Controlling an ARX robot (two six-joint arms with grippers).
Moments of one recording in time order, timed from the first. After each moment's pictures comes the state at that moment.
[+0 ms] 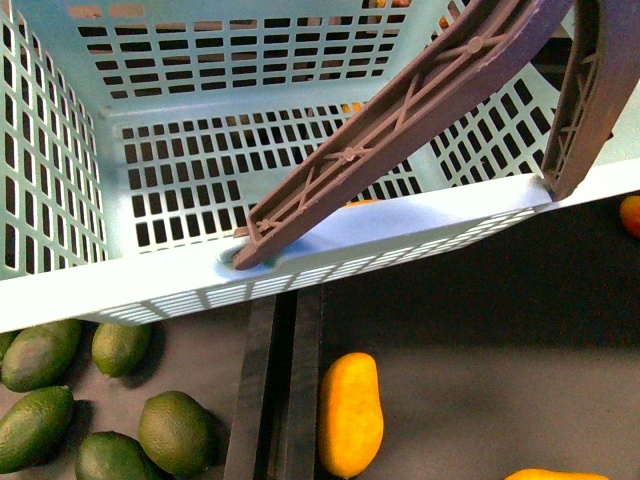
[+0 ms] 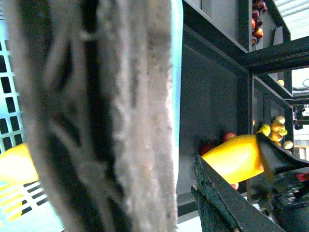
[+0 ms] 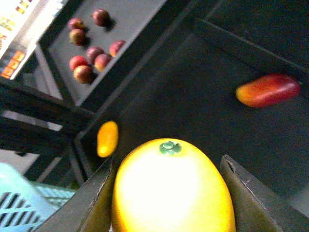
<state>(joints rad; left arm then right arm) -0.62 1.65 1.37 -0.28 0.16 -0.93 0.02 1.28 0.80 0.04 0.26 0.80</state>
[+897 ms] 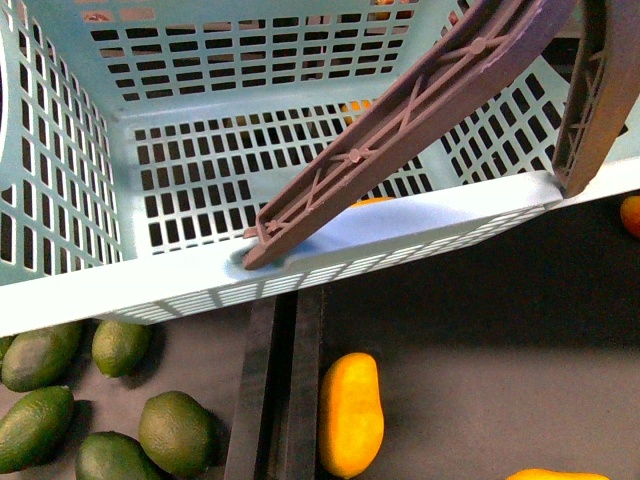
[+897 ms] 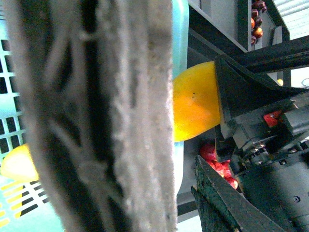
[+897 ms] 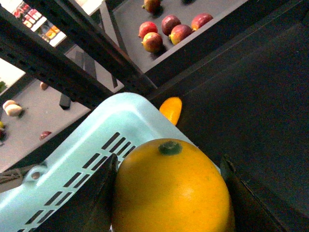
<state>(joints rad) -0.62 1.65 1.37 -0.28 0.16 -0.93 0.39 1.56 1.06 0.12 0.40 0.74</state>
